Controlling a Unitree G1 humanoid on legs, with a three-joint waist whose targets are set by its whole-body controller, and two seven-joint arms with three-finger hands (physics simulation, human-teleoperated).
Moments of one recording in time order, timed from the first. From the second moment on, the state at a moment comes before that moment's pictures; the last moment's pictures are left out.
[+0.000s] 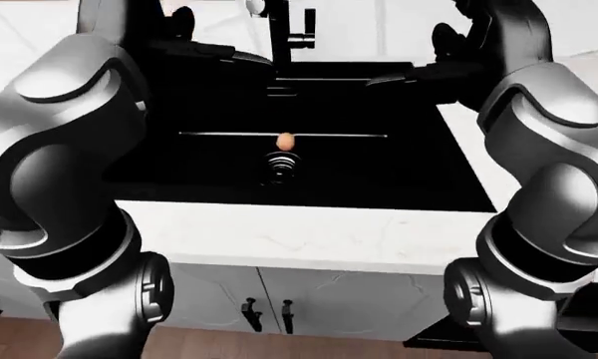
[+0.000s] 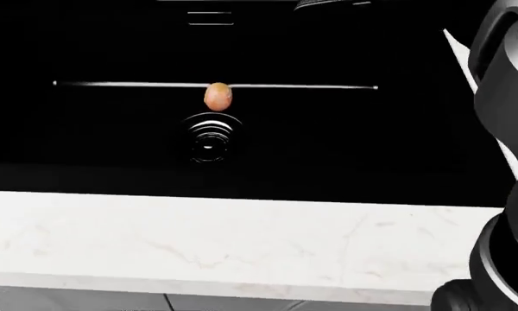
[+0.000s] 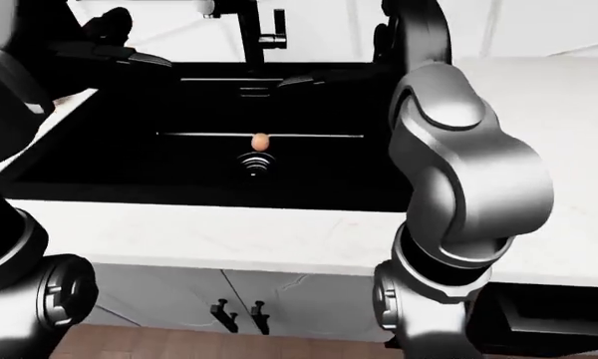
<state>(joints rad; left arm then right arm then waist) -1.13 0.40 0.21 -0.38 -0.48 1.37 0.22 -1.07 -0.25 -0.18 -0.50 0.16 1.40 -0.13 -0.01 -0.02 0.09</state>
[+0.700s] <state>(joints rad) -1.13 0.39 0.21 -0.40 -0.44 1.35 0.20 -1.04 -0.28 -0.18 -0.51 0.25 1.34 -0.22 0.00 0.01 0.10</state>
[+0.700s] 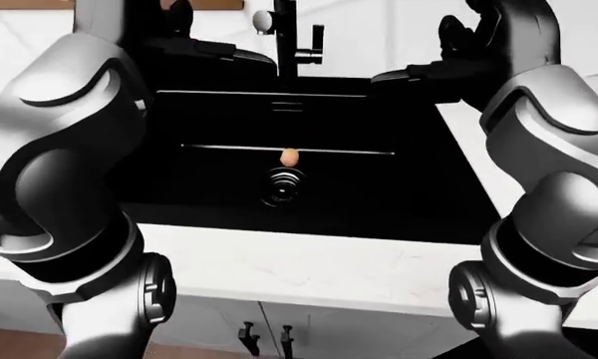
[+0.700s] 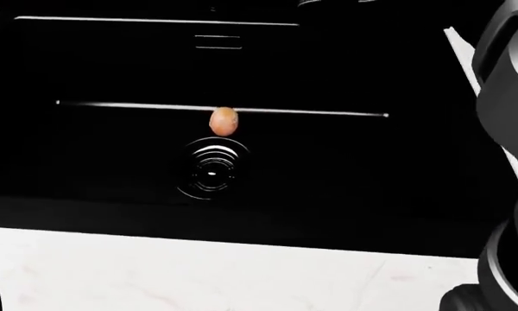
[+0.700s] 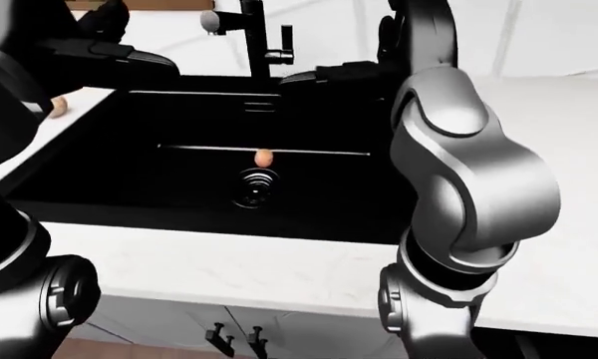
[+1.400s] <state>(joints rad) -1.12 0.39 0.22 -0.43 -0.41 1.36 0.20 -1.03 -0.26 -0.16 -0.54 0.28 1.35 -0.23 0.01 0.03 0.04</state>
